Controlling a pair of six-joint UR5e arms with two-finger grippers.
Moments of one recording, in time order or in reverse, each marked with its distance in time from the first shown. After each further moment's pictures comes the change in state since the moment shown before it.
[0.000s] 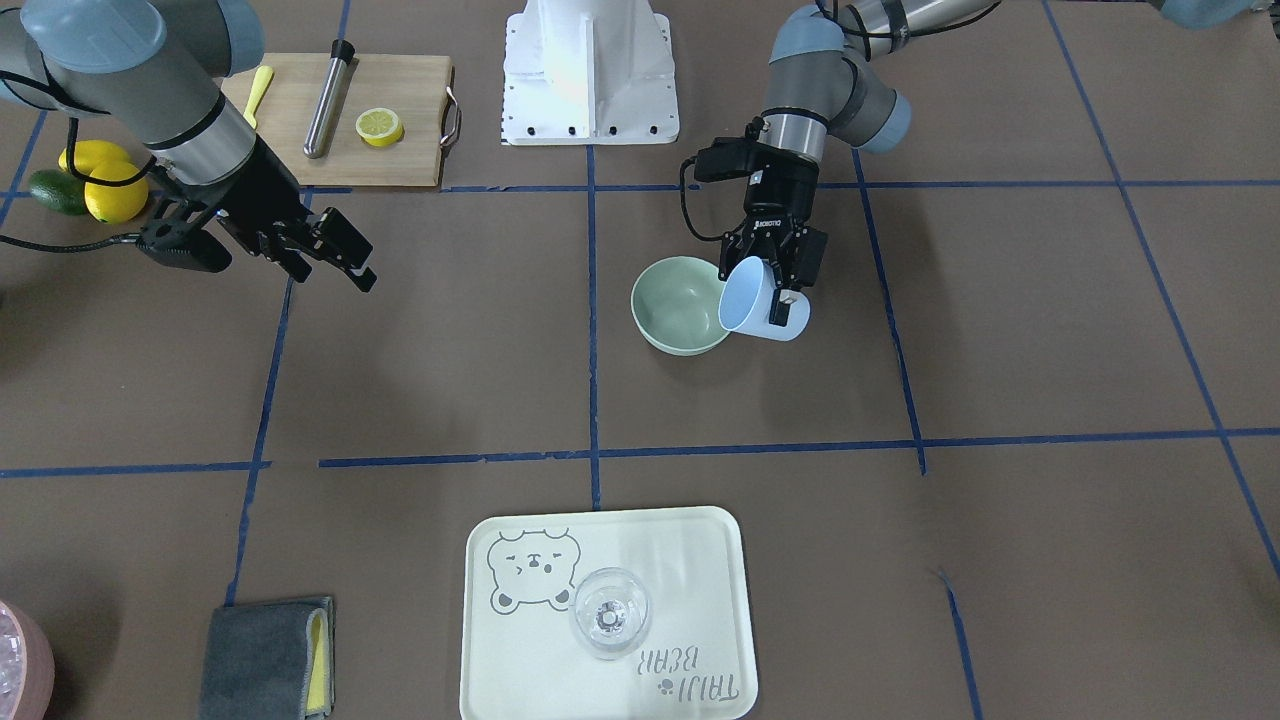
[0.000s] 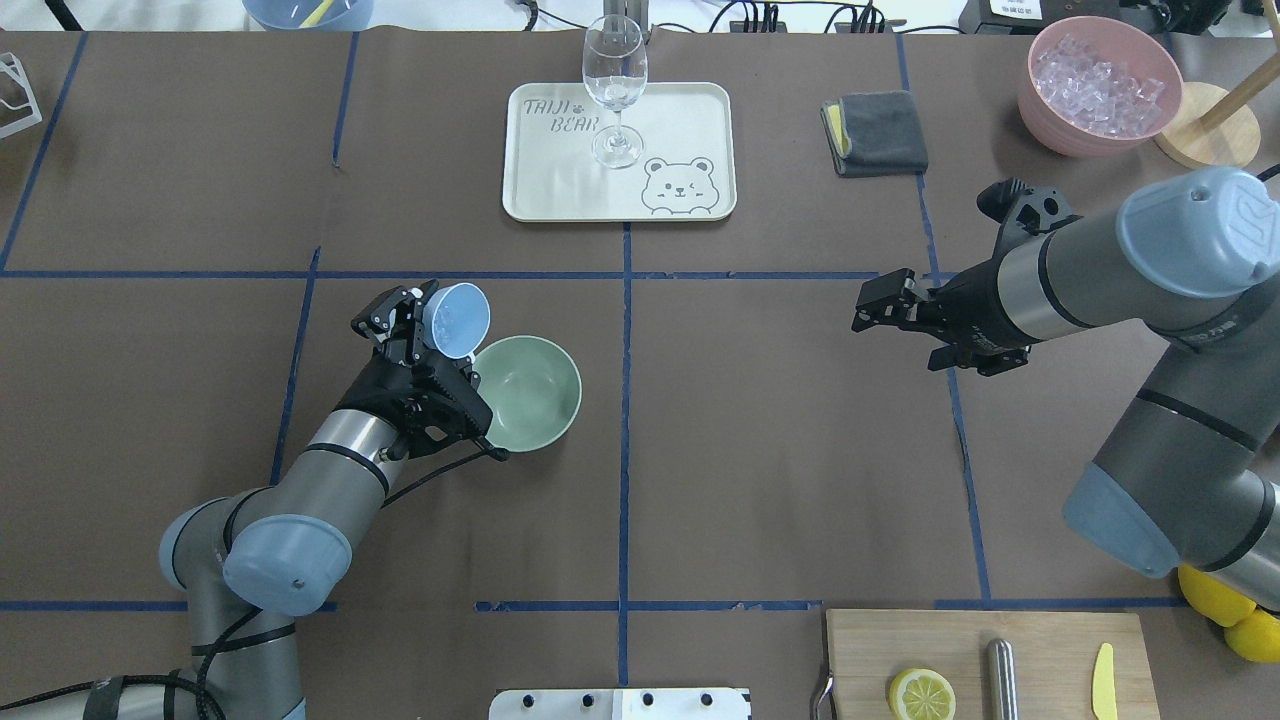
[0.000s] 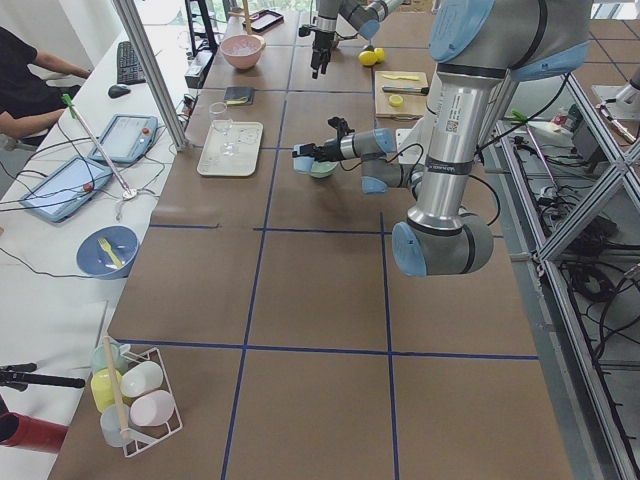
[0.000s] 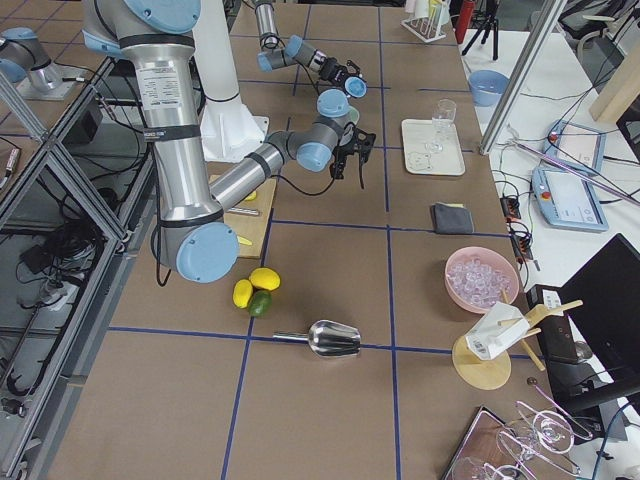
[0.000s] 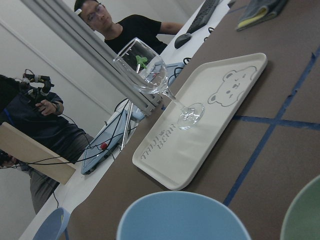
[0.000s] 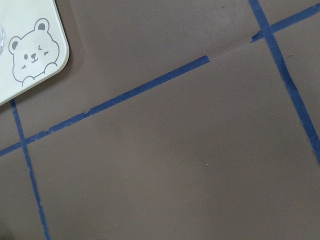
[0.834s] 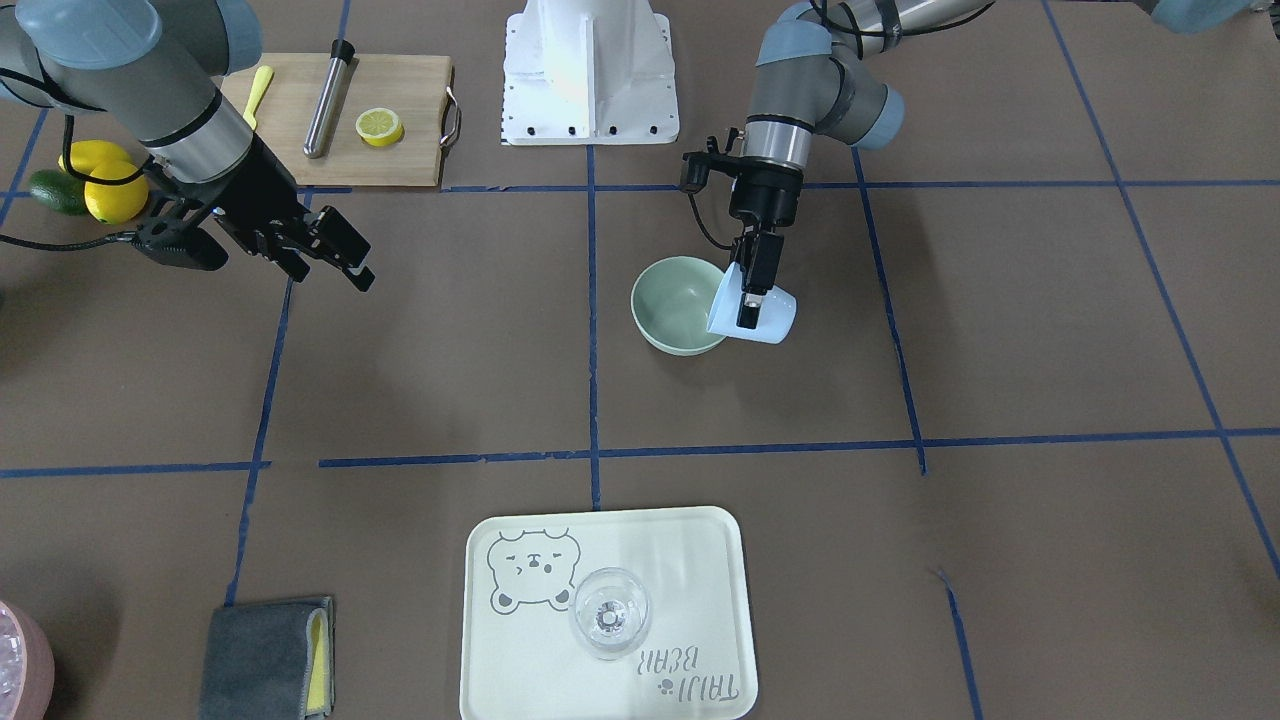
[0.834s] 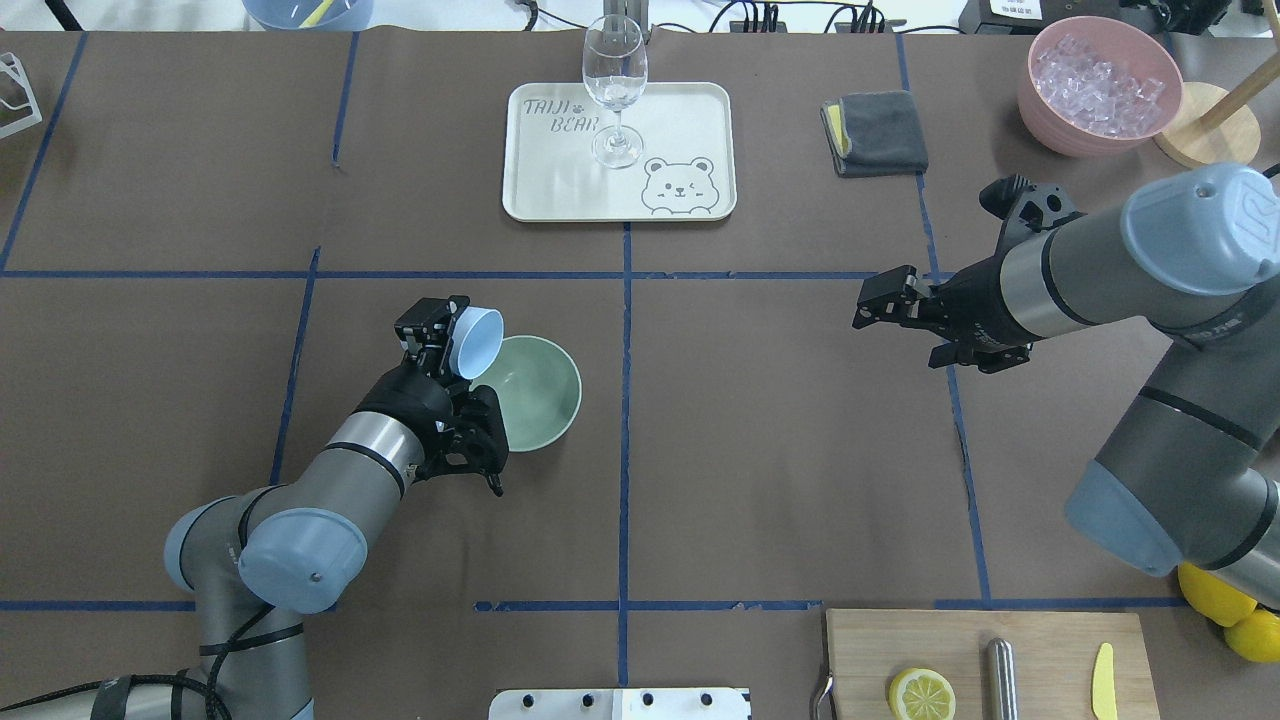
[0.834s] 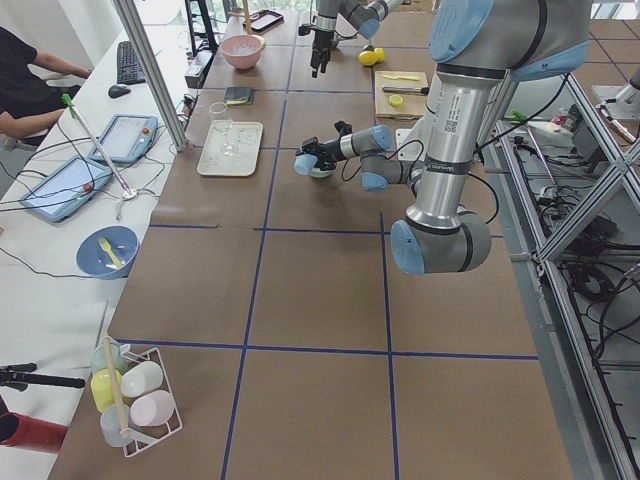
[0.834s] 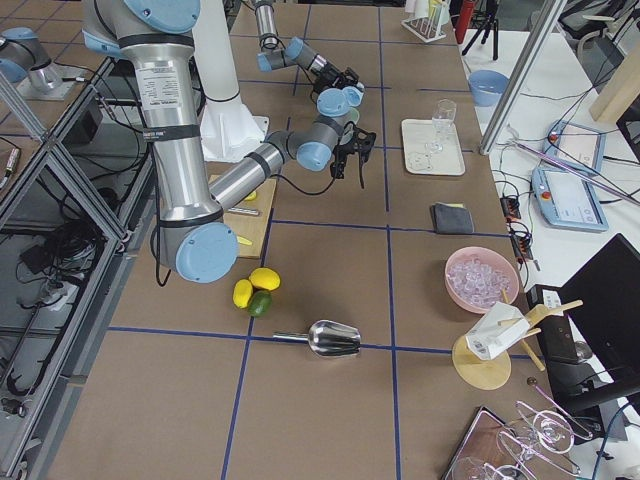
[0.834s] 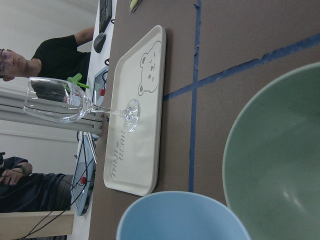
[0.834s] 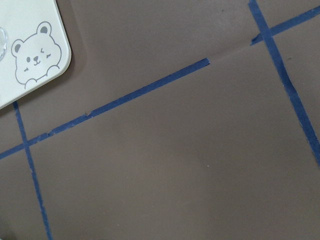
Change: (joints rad) left arm 0.002 -0.016 0.000 0.088 -0.045 0.434; right arm 0.003 -0.003 0.006 0.000 -0.001 0.002
